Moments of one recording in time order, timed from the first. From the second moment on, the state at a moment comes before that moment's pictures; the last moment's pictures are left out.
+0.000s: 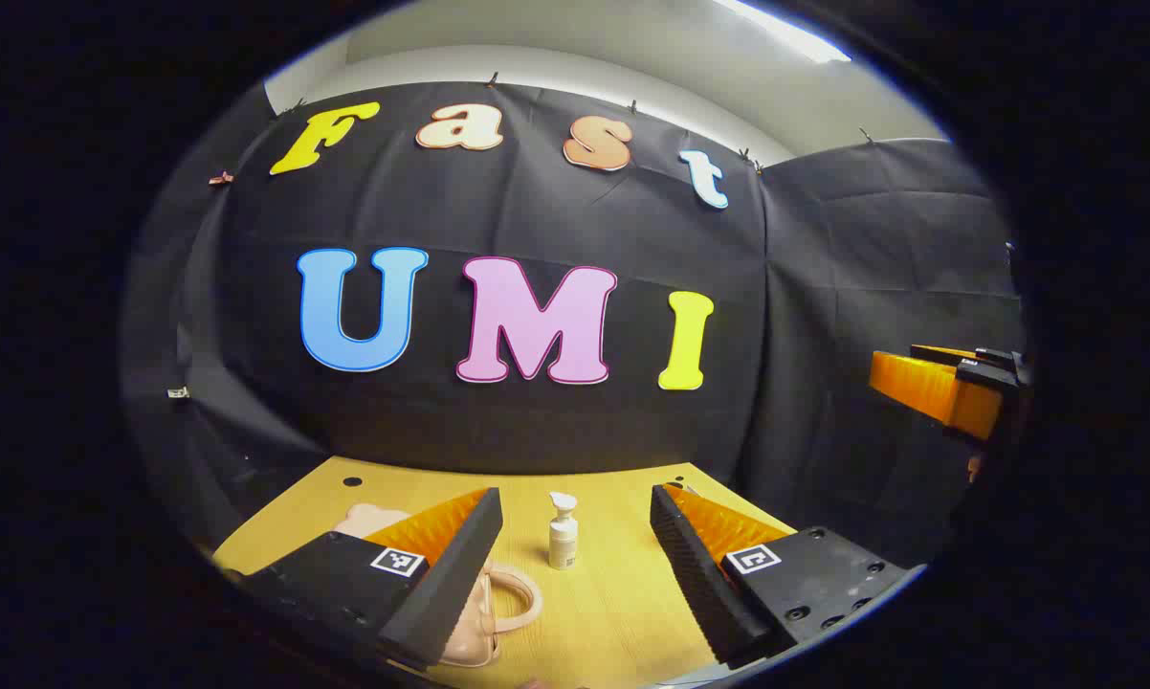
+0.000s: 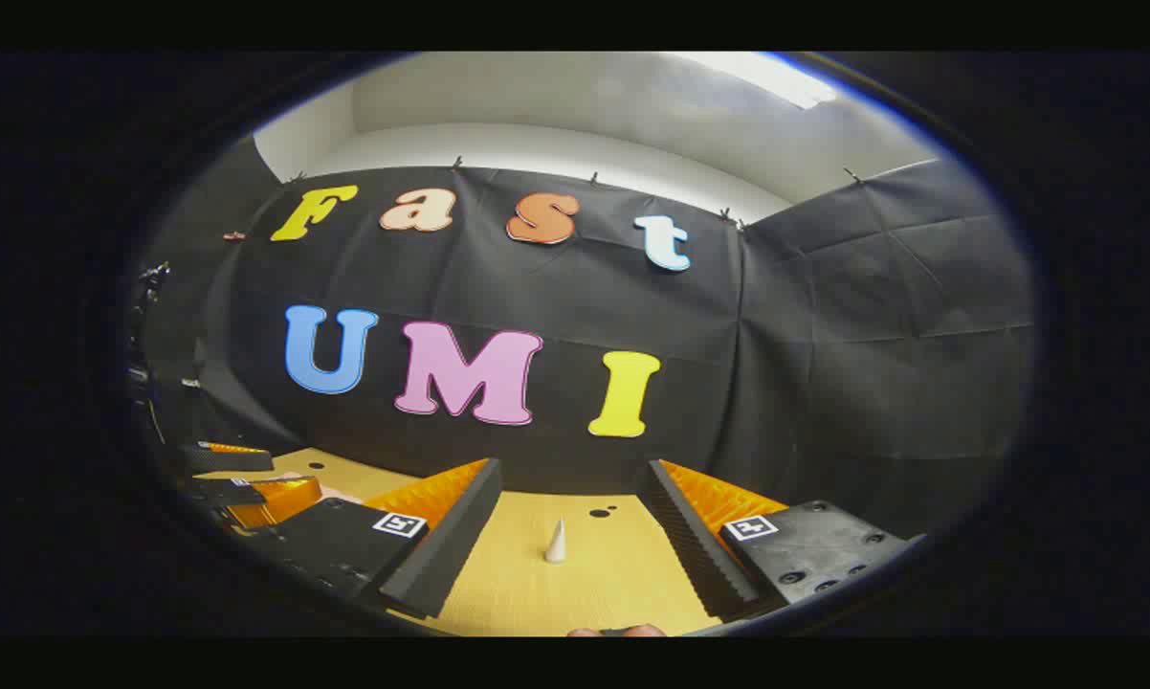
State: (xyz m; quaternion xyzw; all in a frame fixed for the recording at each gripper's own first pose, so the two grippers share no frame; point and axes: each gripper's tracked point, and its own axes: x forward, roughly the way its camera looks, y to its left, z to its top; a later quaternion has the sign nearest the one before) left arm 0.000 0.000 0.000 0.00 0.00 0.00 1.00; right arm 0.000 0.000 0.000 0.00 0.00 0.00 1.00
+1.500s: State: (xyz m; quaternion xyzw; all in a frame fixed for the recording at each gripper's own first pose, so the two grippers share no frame) left arm 0.082 0.036 -0.181 -0.08 0.25 0.08 0.96; right arm 0.023 -0.008 -0.043 0.01 0.02 0.05 1.00
